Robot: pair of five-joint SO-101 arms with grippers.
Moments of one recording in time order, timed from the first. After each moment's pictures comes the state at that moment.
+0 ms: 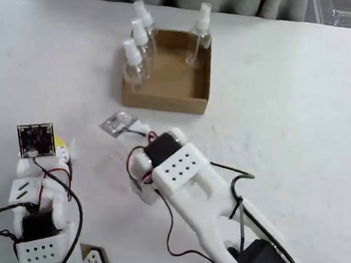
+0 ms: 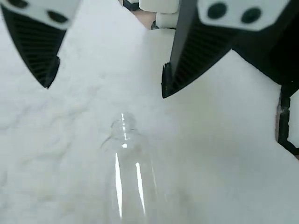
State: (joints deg) left arm -23.0 -104.5 97.0 45.8 -4.3; right arm -49.8 -14.1 23.6 86.0 6.9
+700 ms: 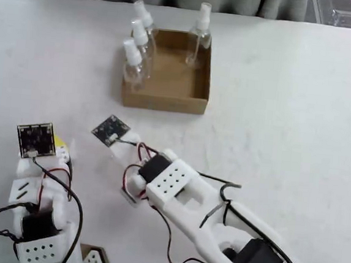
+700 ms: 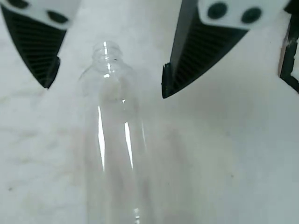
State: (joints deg) left arm -23.0 -104.5 97.0 45.8 -4.3; right arm -52.9 -13.4 39.0 57.9 1.8
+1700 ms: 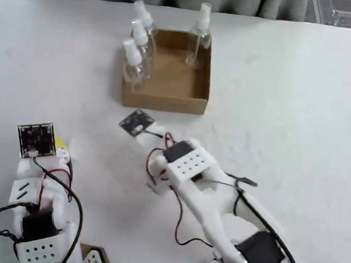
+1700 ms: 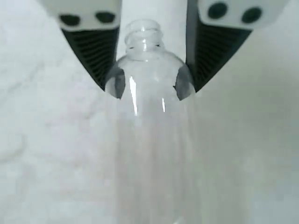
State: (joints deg) left arm -23.0 -104.5 97.0 47.0 -4.3; right arm -39.6 -12.5 41.1 60.4 17.5
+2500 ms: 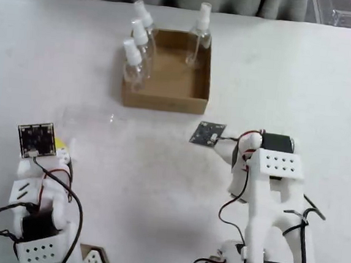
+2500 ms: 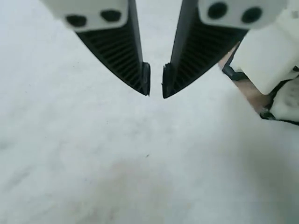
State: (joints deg) left arm -23.0 -104.5 97.0 47.5 -4.3; right arm -0.6 -26.0 41.1 83.6 65.9
